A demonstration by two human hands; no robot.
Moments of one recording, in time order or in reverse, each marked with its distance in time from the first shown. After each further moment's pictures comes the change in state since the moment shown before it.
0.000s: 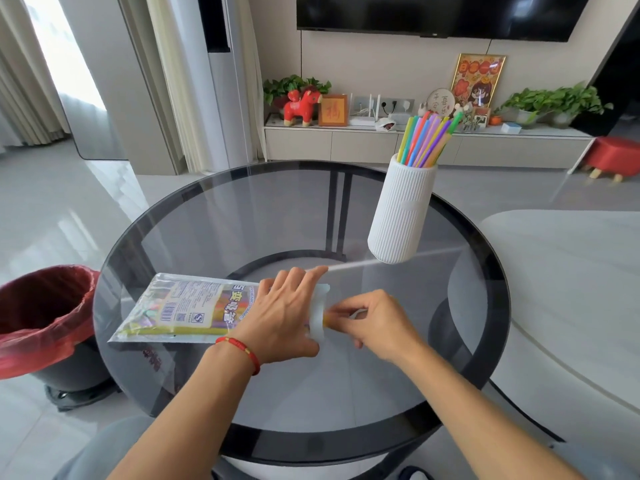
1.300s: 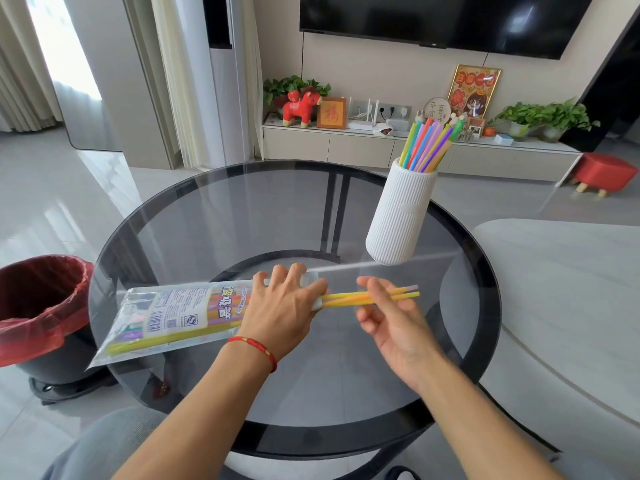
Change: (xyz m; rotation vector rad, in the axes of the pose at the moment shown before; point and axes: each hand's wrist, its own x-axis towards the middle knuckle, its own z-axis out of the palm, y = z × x) left_hand 0.000 0.008 0.010 0.216 0.134 -0.089; right_hand -0.020 -0.001 -0.008 0.937 0.141 0.090
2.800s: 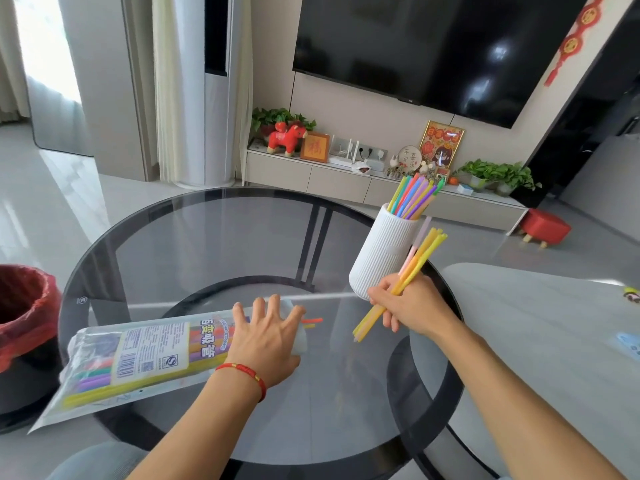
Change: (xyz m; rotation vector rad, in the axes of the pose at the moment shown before) left_hand 0.000 -0.008 0.005 -0.018 -0.209 -0.090; right_hand 0.039 -0.103 -0.001 -1.373 0.066 -0.176
